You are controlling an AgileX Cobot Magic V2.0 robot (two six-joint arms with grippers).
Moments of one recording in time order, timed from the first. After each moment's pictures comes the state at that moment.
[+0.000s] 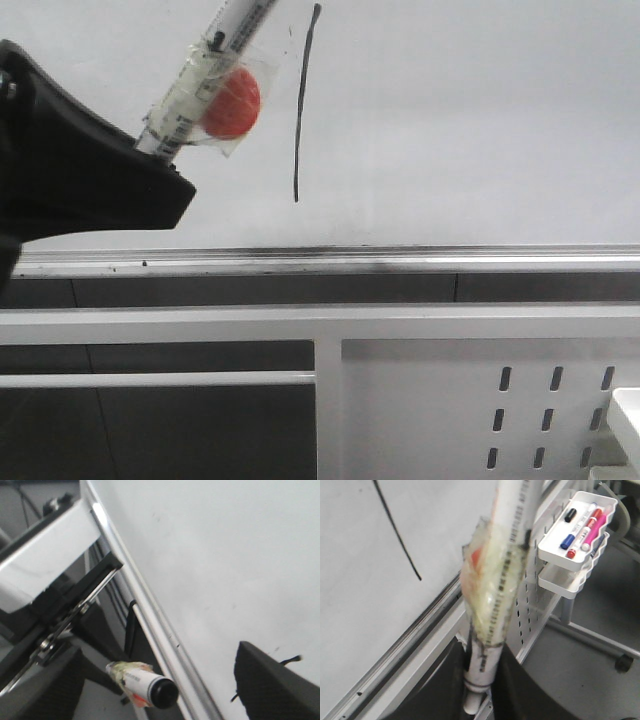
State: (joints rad) left arm -0.93 1.03 -0.48 1.52 0.10 -1.37; right arm 0.79 1.06 -0.87 0.66 0.26 -0.92
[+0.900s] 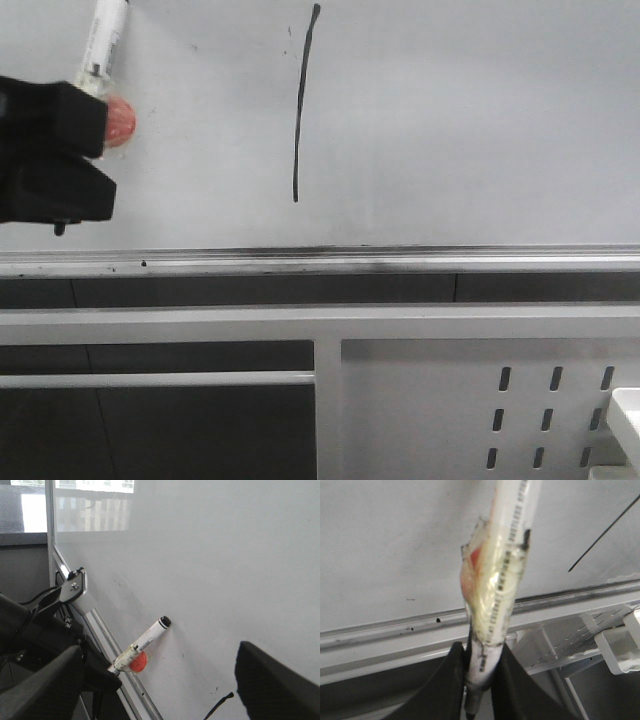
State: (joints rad) left arm -0.84 1.13 -0.49 1.52 0.31 -2.00; right arm 0.78 0.96 -0.87 0.67 0.16 -0.92
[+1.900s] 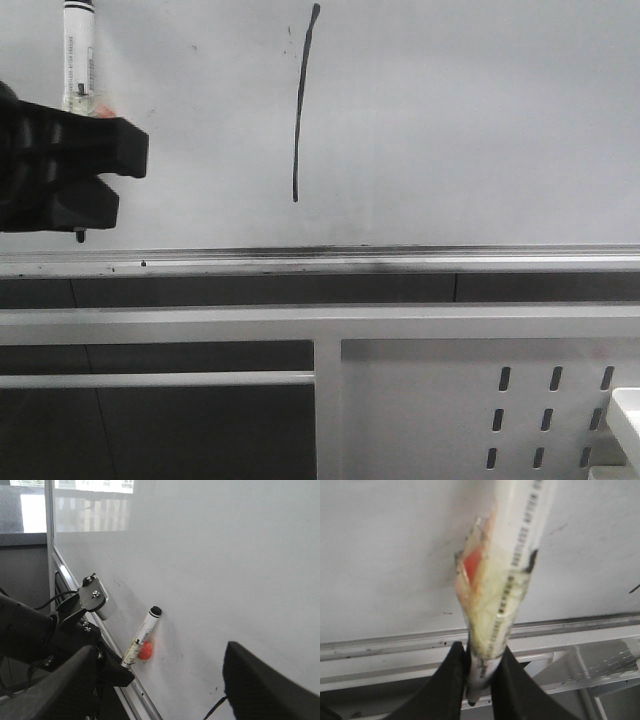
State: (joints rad) left arm -0.84 1.25 -0.54 1.57 0.43 -2.10; right arm 0.78 0.96 -0.87 0.67 0.16 -0.92
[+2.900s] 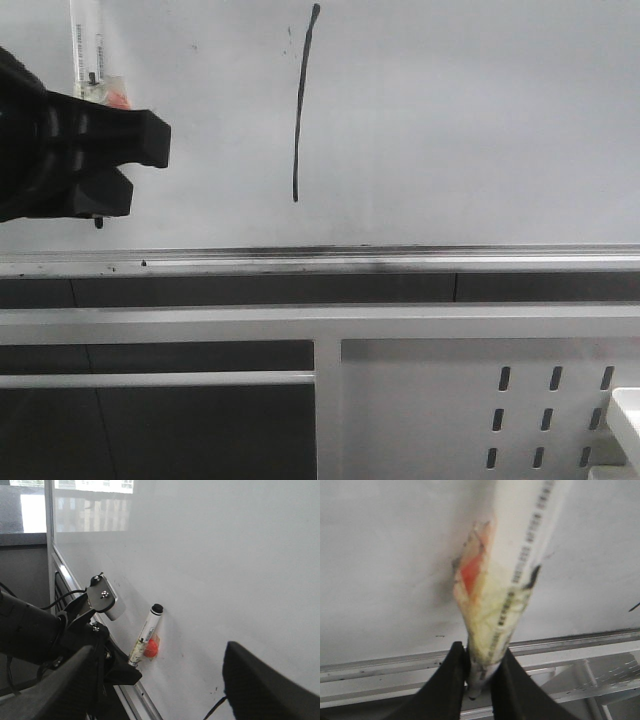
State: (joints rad) left arm -0.84 1.29 -0.57 1.58 0.46 -2.10; right arm 0.78 0.96 -0.87 0.67 0.16 -0.92
